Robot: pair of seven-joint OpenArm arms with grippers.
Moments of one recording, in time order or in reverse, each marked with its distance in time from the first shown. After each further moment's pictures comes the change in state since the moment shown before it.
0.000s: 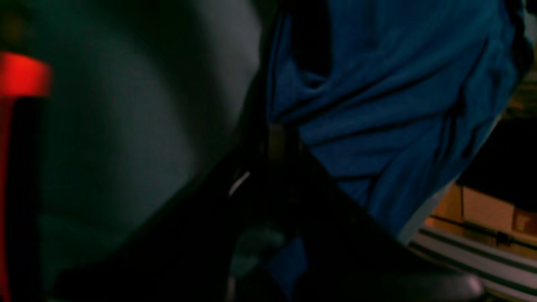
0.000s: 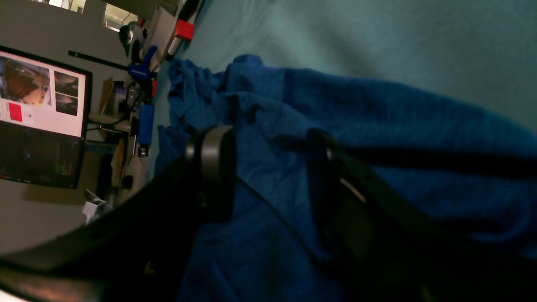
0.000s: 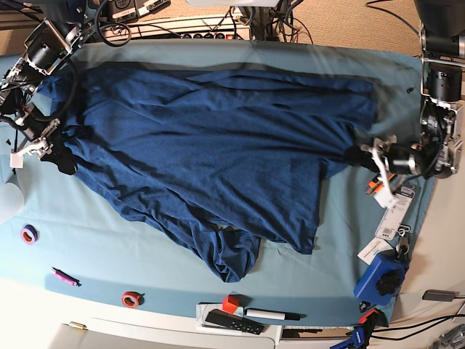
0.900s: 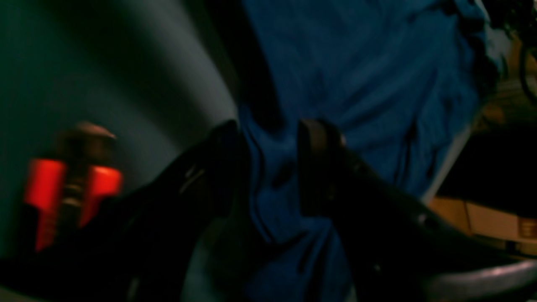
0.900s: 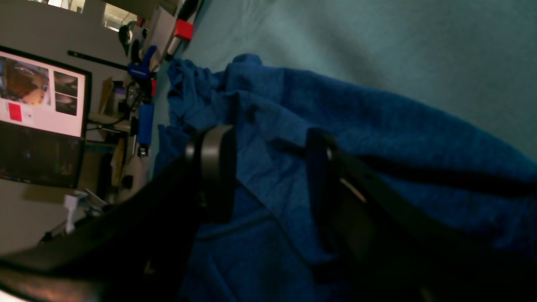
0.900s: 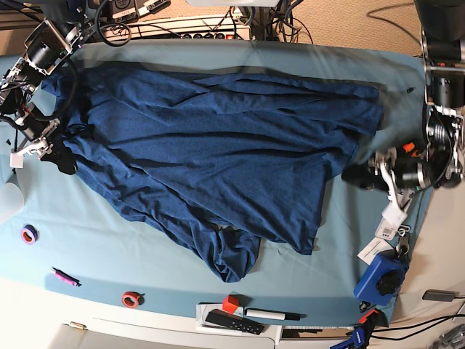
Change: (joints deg) left arm -3.6 0.0 -1.7 -0.1 -2.7 -5.0 -2.0; right arm 0.0 0.0 0.0 0.0 0.0 0.0 0.0
